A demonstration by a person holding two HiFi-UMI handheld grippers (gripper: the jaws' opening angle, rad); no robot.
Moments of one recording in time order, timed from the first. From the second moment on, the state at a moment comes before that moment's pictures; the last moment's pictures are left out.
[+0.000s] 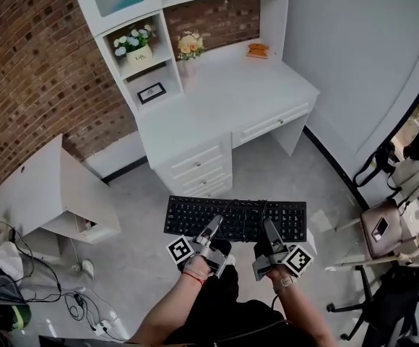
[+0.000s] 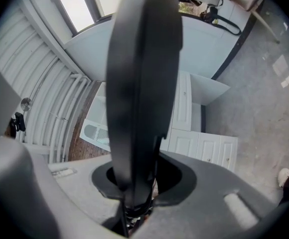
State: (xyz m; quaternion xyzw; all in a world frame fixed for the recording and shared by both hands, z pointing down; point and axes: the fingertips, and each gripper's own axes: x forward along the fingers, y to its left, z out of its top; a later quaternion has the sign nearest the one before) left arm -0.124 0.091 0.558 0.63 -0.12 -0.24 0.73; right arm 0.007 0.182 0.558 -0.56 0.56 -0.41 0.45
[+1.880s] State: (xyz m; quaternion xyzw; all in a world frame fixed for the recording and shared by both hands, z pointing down) left arm 0.037 -0.188 0.585 0.58 -0.22 -0.32 0.72; right arm 0.187 -0.135 0.583 -0.50 0.62 -0.49 0.37
